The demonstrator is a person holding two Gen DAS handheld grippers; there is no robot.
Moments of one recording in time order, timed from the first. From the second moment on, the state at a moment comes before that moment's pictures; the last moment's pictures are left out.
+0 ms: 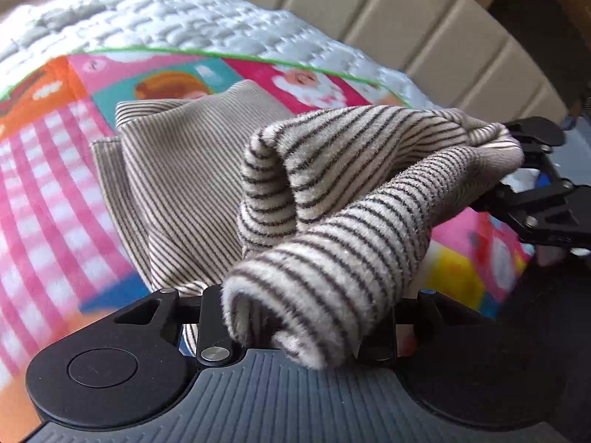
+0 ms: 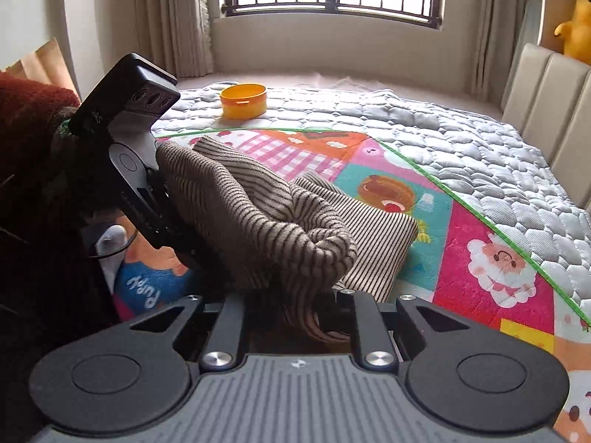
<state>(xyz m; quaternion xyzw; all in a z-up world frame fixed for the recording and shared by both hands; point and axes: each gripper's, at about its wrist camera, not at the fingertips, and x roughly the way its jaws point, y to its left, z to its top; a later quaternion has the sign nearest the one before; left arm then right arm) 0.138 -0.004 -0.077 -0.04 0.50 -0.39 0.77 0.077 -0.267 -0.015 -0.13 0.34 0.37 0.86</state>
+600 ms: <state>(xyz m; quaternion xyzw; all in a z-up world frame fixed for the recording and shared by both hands) 0.205 0.037 -0.102 -0.16 0.47 -0.30 0.82 0.194 -0.237 -0.094 -0.10 0.36 0.20 0.91</state>
